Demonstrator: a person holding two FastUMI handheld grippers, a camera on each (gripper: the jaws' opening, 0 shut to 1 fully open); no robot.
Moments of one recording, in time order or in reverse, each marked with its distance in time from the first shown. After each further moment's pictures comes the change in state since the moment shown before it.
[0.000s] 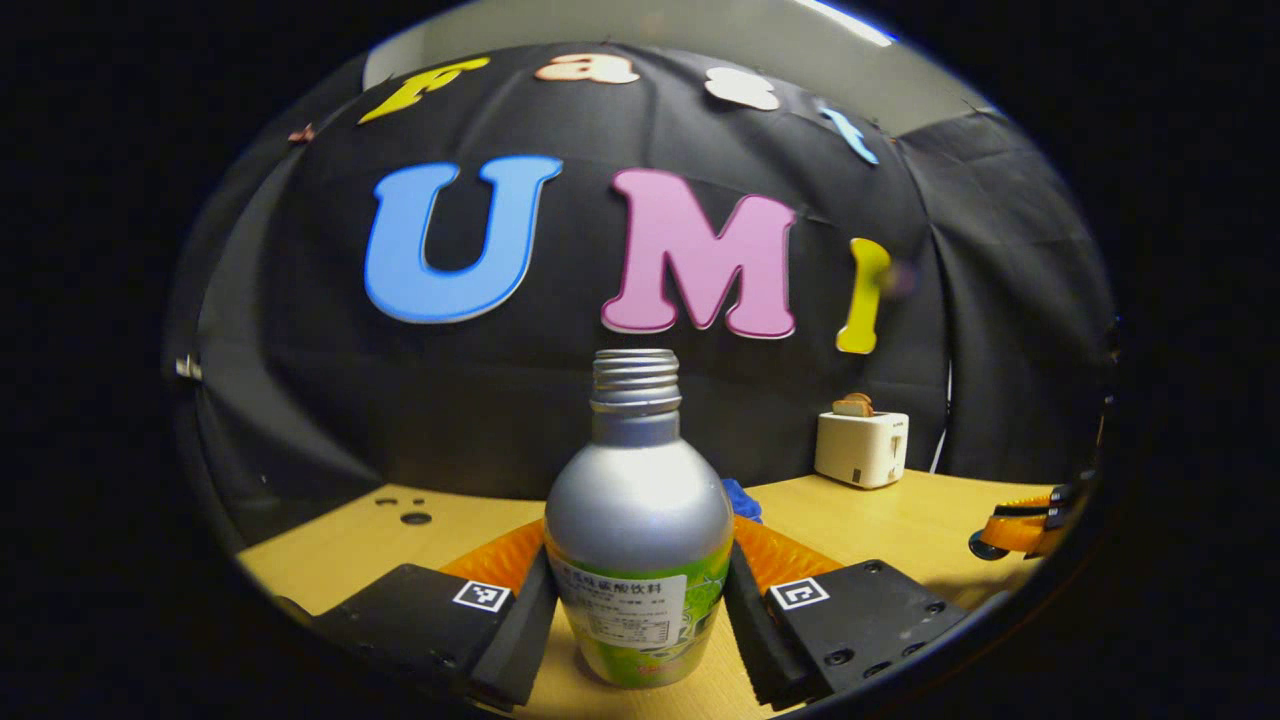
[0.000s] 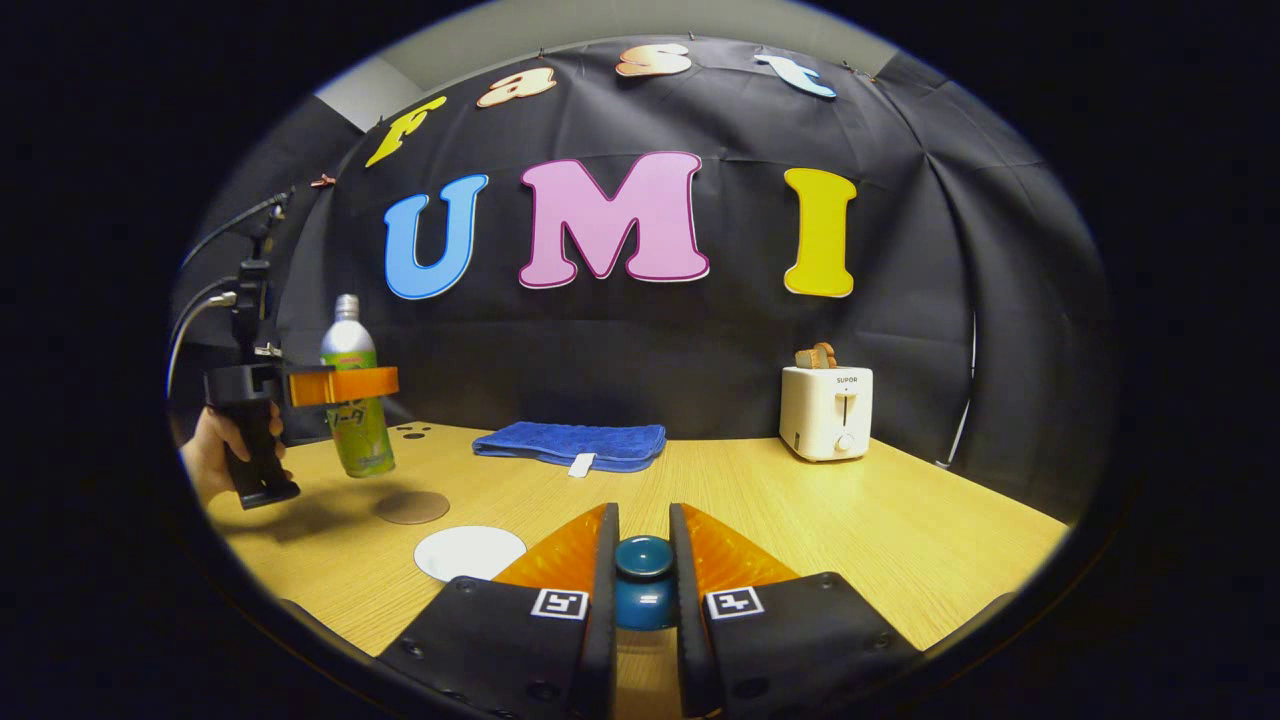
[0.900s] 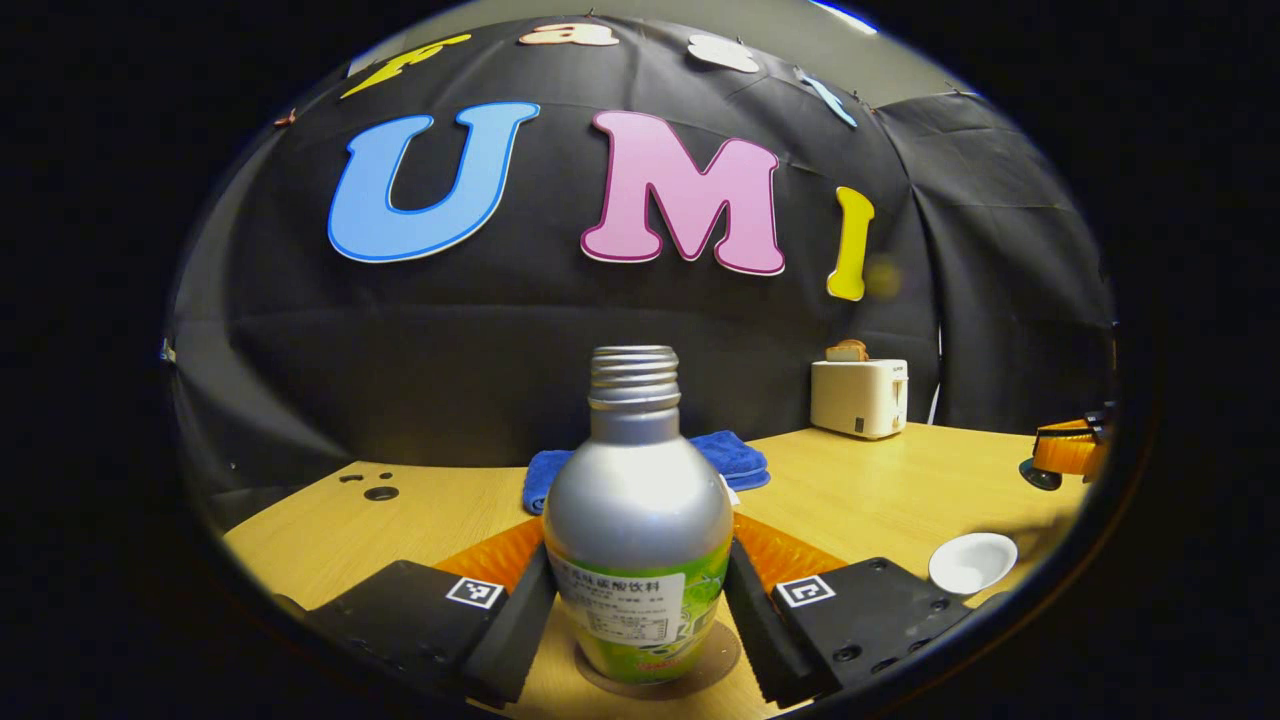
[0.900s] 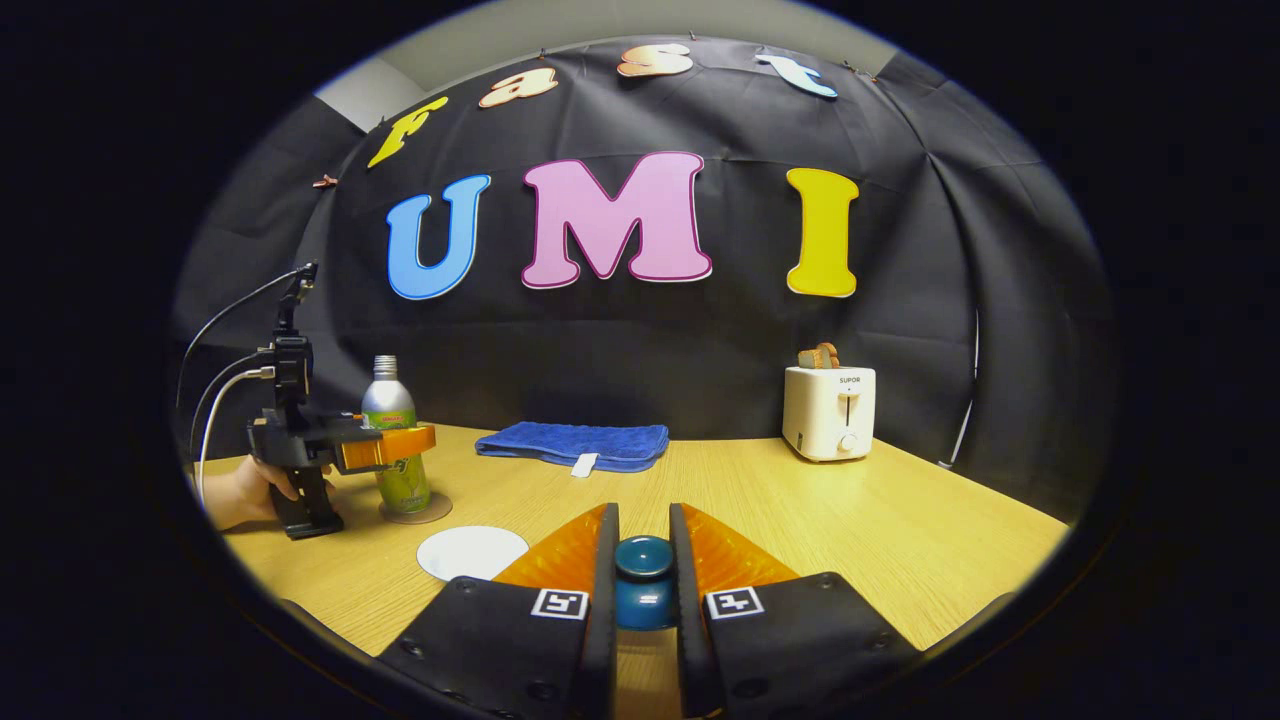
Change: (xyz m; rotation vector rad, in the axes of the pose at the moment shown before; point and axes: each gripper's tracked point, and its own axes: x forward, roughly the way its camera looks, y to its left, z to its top) left arm 0.022 -0.009 -0.057 0.131 0.076 -0.087; right arm 0.000 0.001 0.000 0.000 0.000 0.007
